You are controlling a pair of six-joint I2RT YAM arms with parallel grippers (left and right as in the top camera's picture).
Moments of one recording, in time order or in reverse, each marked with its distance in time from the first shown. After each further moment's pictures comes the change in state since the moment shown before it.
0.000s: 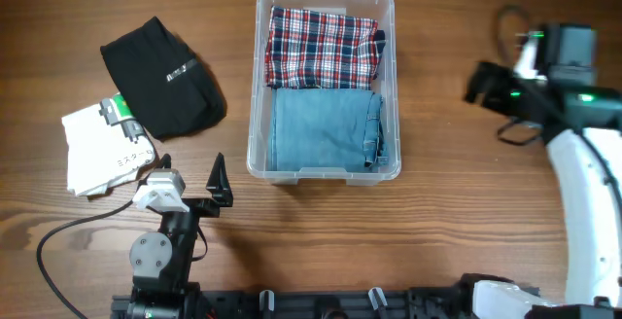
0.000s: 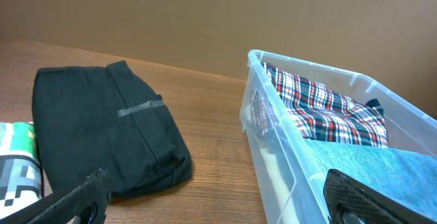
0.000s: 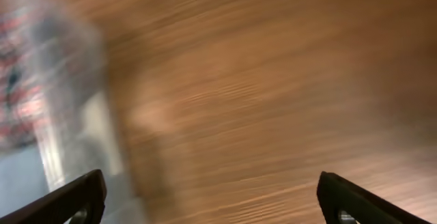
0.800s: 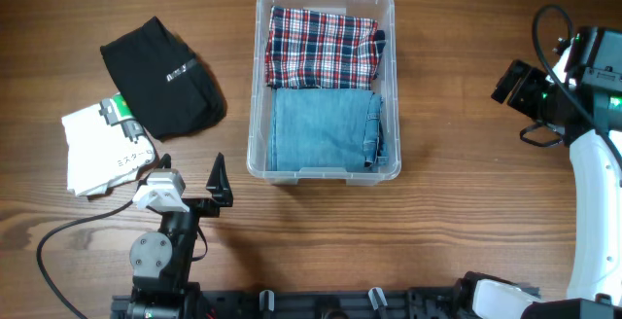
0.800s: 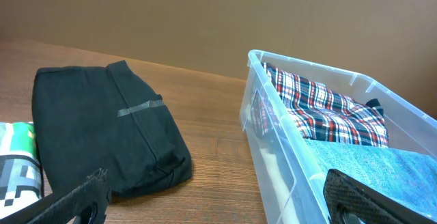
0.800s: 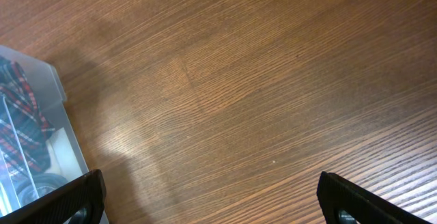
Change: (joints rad) left arm 0.000 0.000 0.000 0.000 0.000 0.000; right arm -0.113 0.000 0.000 0.003 0.003 0.000
